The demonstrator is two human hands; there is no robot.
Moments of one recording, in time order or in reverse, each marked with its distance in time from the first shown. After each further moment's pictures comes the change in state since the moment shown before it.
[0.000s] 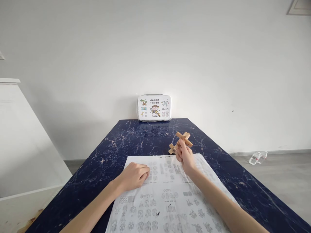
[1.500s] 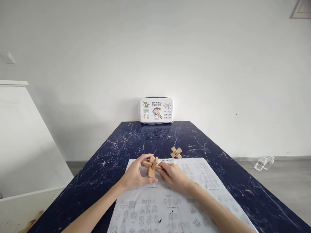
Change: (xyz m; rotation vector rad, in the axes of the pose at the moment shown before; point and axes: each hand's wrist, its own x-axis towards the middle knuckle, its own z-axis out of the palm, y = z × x) left_hand 0.007 0.011 -0.016 -0.597 0.161 -0.415; right_hand -0.039 0.014 0.022 -1.250 -0.752 -0.291
